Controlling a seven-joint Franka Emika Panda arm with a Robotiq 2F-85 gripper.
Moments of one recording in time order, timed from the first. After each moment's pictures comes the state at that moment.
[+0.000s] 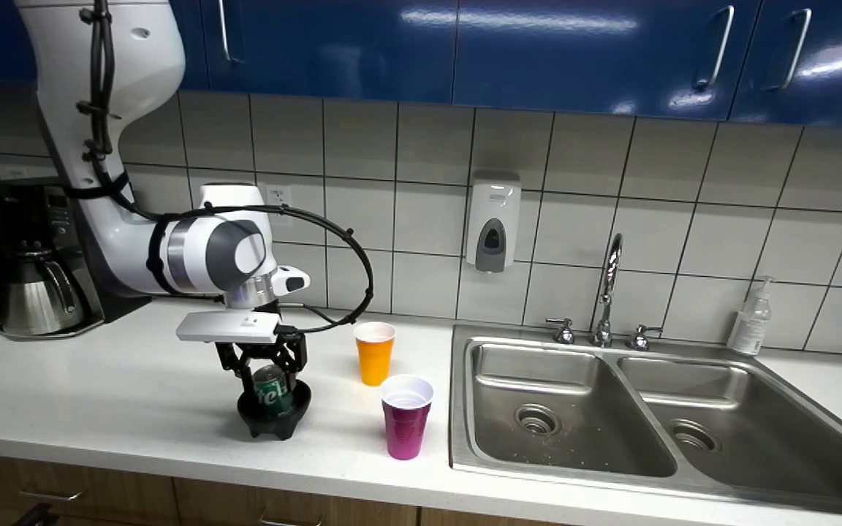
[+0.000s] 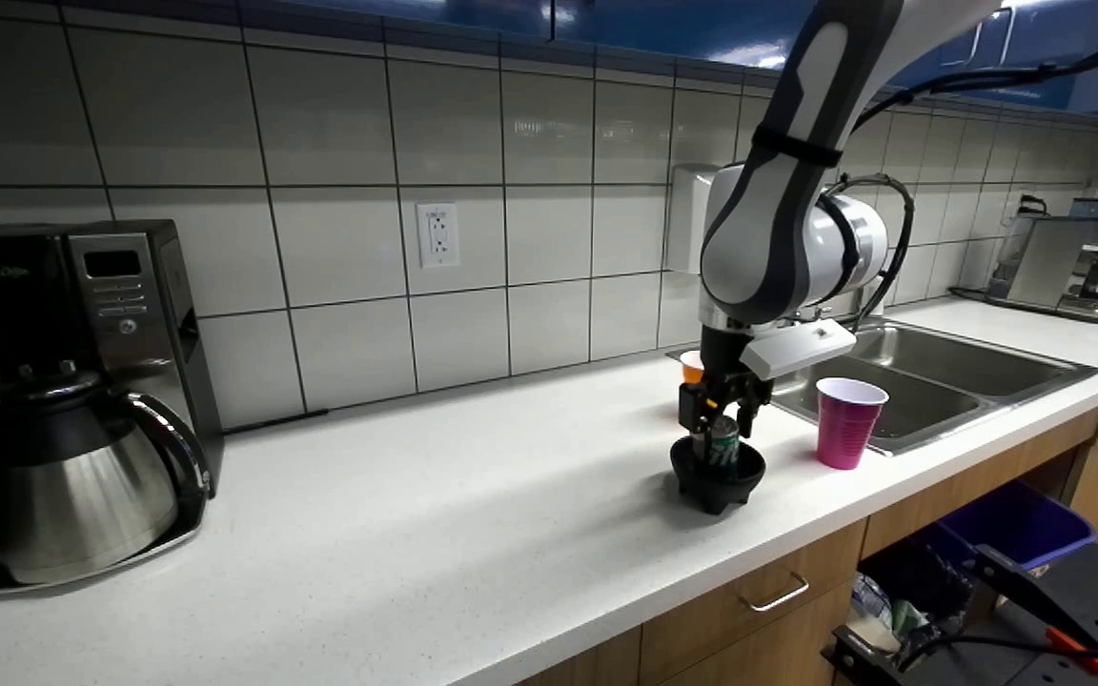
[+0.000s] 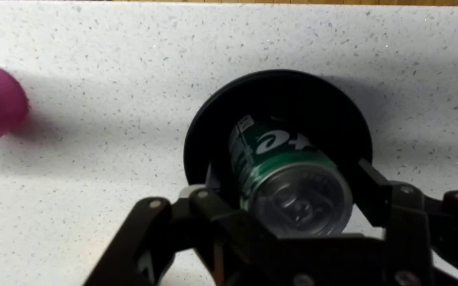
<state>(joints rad) -0.02 0.33 -0.10 -2.50 -0.18 2.91 -0.04</state>
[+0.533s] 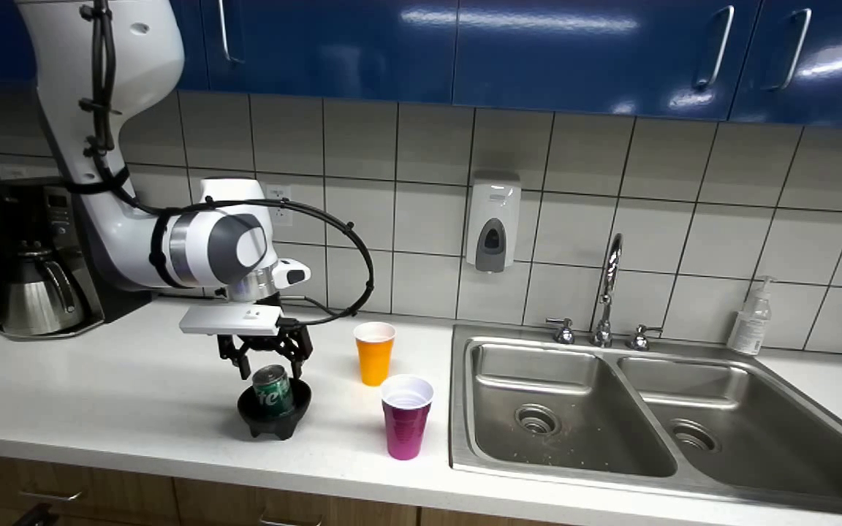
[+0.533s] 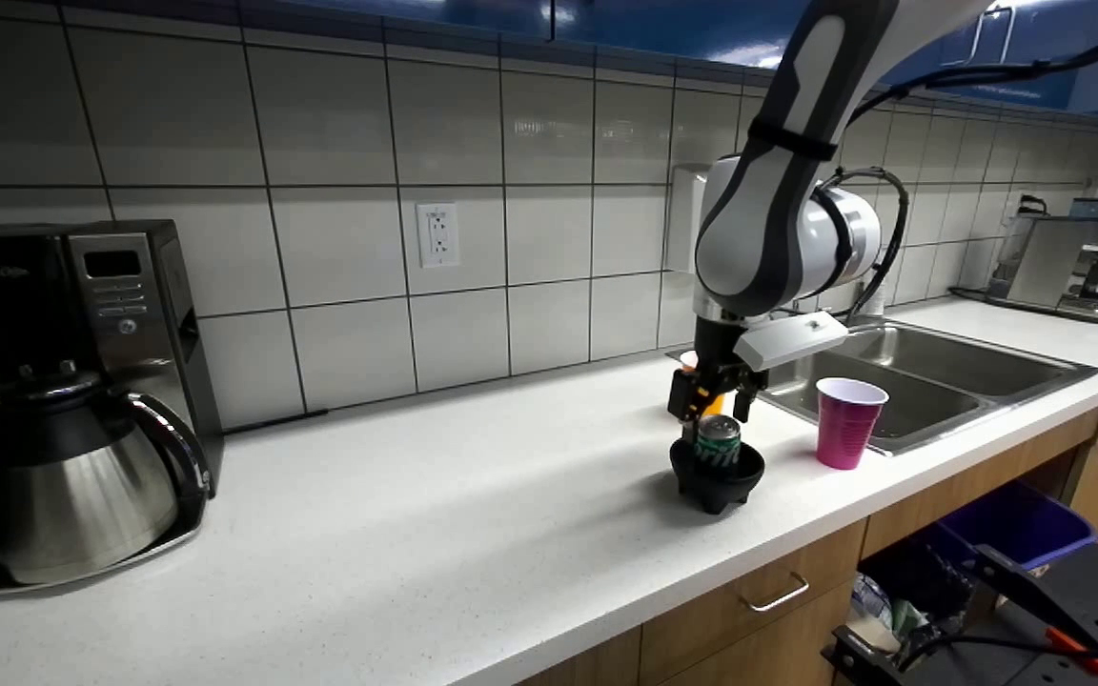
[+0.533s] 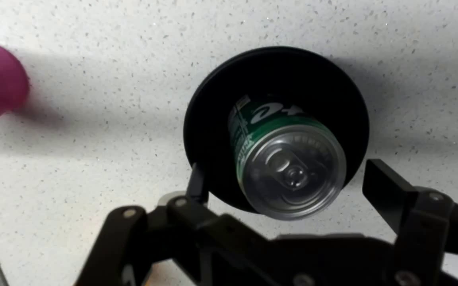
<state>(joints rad) -0.02 0.32 -0.09 -2.48 -0.18 2.91 -0.04</state>
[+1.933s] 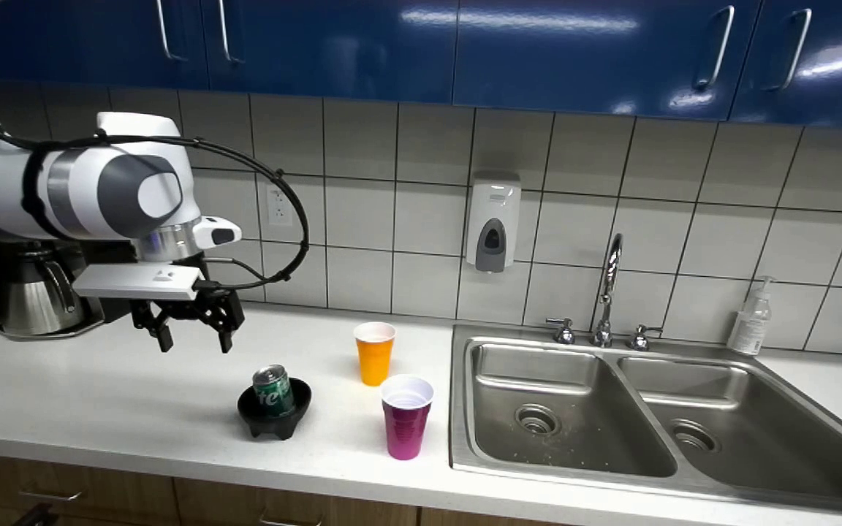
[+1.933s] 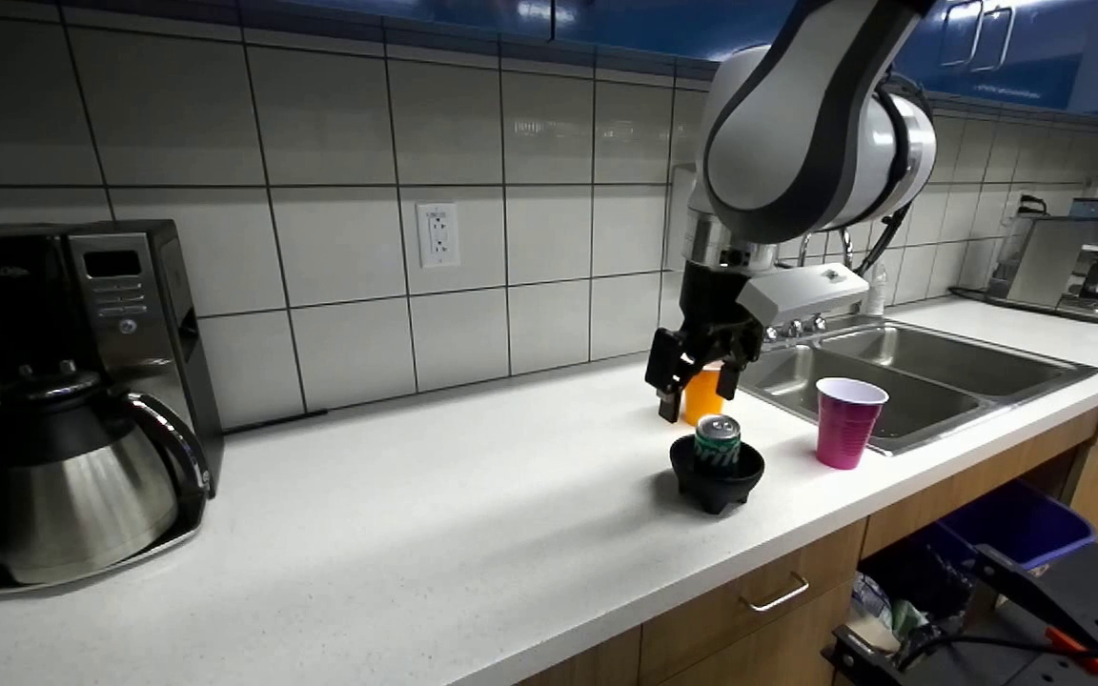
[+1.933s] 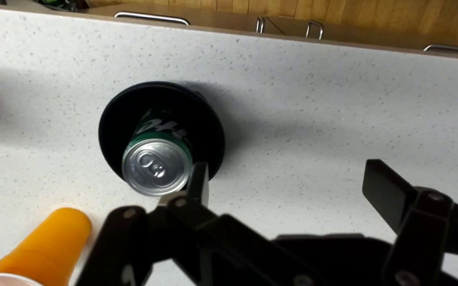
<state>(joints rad) 0.05 -0.04 0.03 -2.72 -0.08 2.83 -0.04</state>
